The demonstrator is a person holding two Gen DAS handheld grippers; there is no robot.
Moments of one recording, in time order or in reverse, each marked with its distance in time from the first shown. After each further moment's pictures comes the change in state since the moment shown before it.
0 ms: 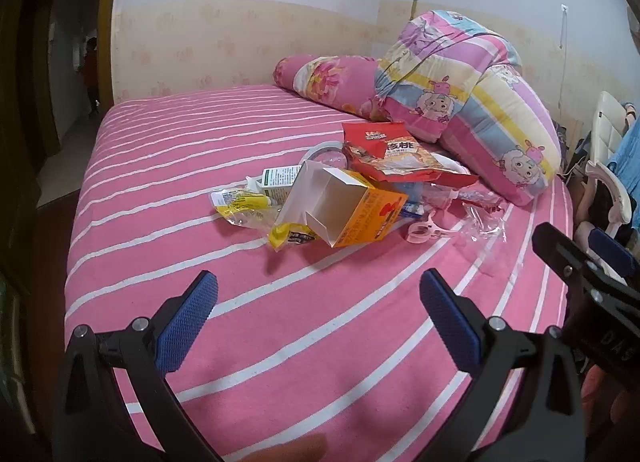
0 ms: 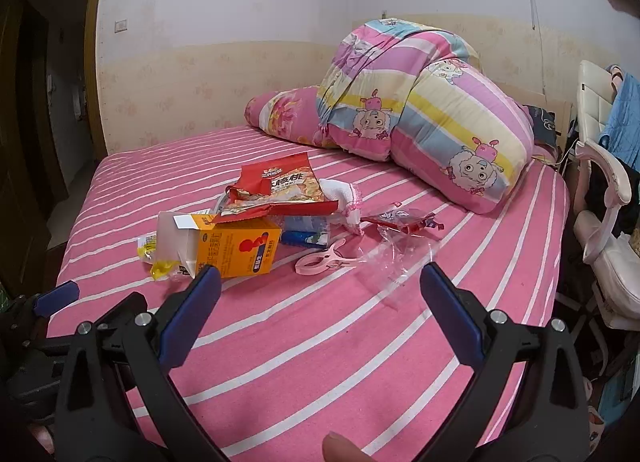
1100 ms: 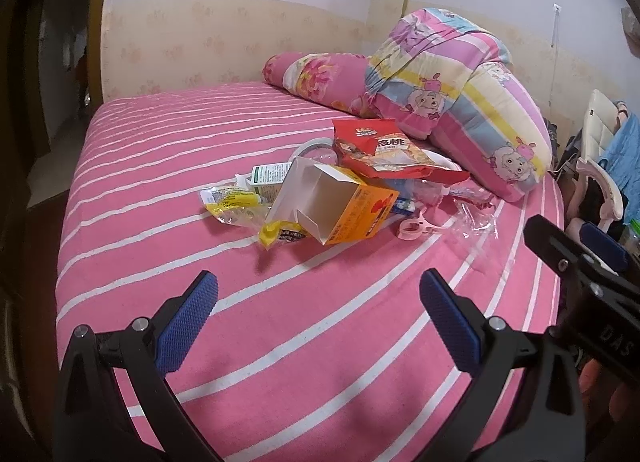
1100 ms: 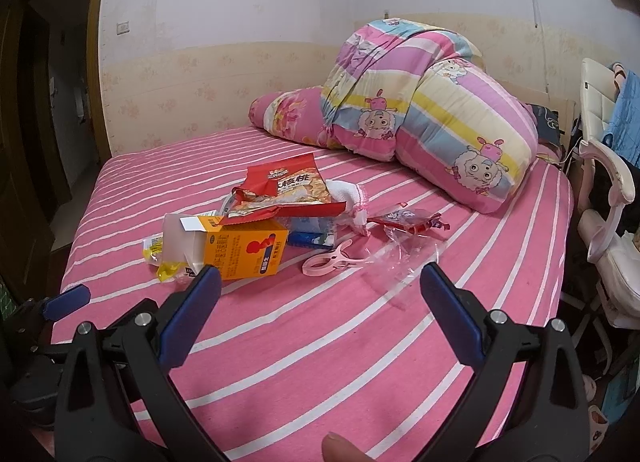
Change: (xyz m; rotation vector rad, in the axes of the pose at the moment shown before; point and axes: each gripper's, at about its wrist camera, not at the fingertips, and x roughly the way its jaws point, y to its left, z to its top) left arm 0.003 0.003 0.001 -0.004 0.014 -0.046; right arm 0.004 0.009 0.002 0.006 0.004 0.001
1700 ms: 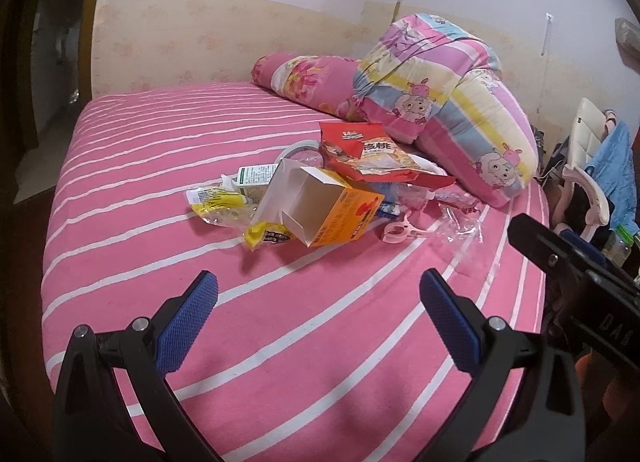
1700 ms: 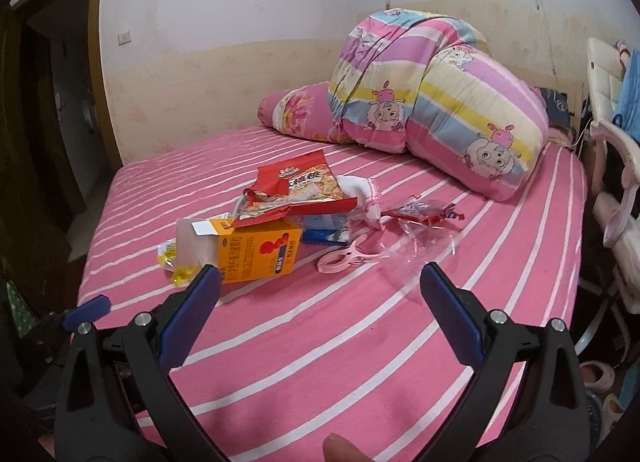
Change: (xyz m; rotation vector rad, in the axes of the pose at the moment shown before) left arm -0.002 0.000 -0.002 -0.014 -0.012 -0.065; right arm 0.004 -0.007 0.001 0.076 0.020 0.077
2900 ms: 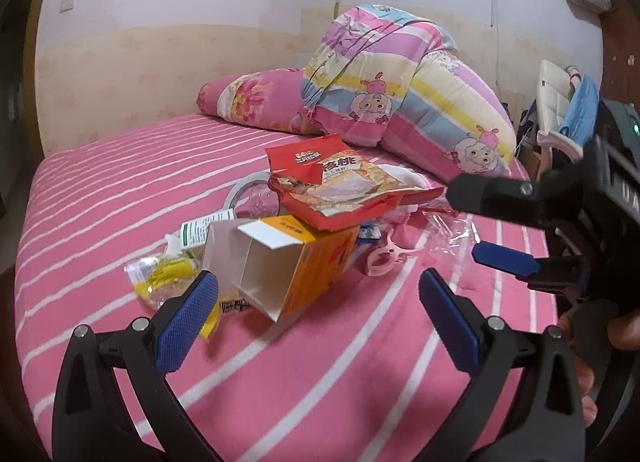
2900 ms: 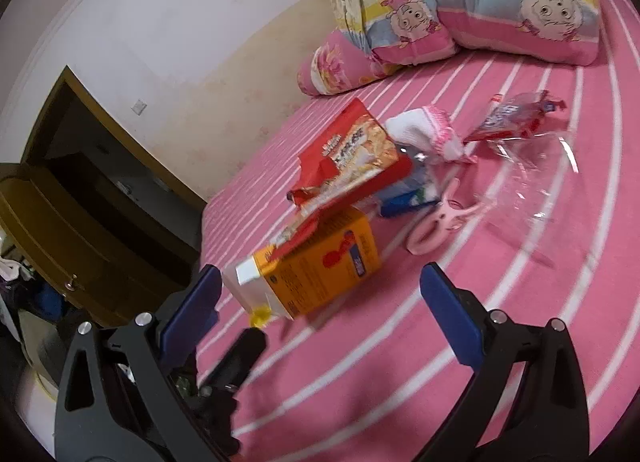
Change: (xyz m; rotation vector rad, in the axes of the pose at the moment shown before) left arm 0.071 -0.022 0.033 0.213 -0.049 -0.106; right arm 0.094 -0.049 0.018 0.456 0.184 0.418
